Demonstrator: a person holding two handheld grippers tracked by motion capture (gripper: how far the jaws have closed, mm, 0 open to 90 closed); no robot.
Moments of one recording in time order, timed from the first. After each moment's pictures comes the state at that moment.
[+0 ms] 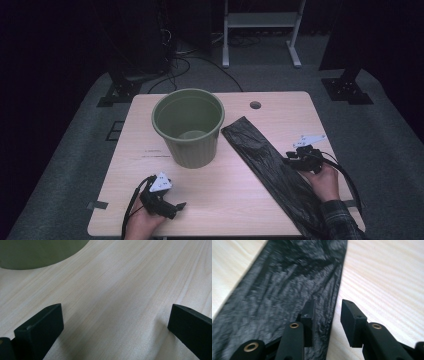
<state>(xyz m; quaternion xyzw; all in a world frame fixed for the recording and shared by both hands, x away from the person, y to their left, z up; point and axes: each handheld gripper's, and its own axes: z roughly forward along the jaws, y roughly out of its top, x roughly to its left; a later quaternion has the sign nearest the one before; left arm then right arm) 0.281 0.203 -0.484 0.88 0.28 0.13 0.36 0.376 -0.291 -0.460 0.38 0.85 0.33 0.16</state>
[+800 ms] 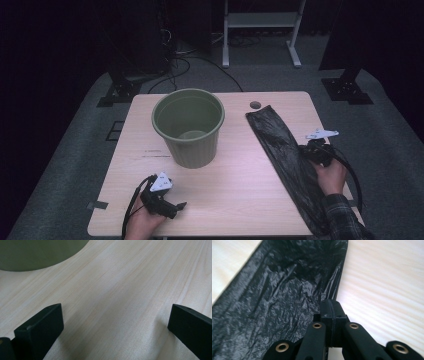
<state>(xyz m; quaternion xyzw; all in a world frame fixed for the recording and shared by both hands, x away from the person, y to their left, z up) 0.283 0.201 -0.484 0.88 0.28 0.13 0.36 0.392 -0.330 -0.460 0.47 0.80 0.30 0.24</state>
